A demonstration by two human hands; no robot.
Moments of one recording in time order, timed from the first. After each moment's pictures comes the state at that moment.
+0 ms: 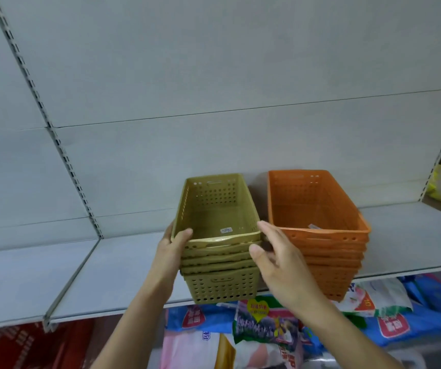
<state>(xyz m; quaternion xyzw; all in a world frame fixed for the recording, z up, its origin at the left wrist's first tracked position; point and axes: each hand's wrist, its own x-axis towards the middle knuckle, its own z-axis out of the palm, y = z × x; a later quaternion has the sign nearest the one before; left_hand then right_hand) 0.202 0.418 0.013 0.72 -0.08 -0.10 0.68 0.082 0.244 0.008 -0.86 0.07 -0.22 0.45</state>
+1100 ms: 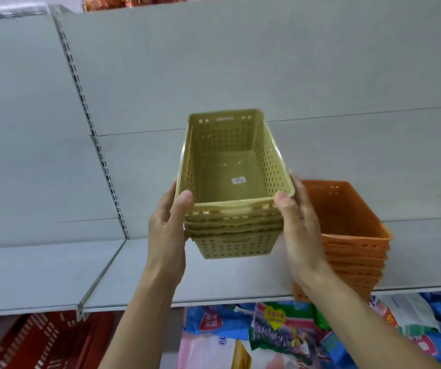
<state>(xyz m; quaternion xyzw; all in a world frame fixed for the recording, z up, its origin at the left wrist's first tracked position) 0.159 0.449 0.080 0.60 -0.20 0.06 0.78 0.094 0.272 0.070 -0.65 -0.03 -0.37 0.66</state>
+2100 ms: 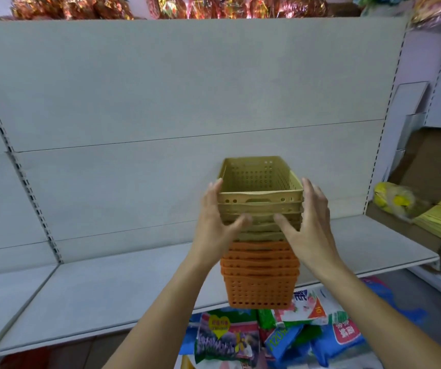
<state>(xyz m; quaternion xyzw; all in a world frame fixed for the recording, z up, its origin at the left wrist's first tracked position) 0.150 0.270 0.059 0.74 -0.37 0.06 0.56 0.036 0.114 0.052 -0.85 0.18 -0.39 0.30</state>
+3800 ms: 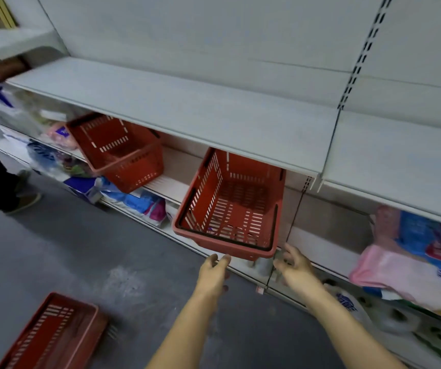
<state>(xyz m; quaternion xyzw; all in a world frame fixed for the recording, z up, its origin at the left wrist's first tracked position) 0.175 0.892 -0.281 0.63 0.38 -0.17 0.65 0.199 0.707 -0.254 -0.80 0.16 0.21 0.54</state>
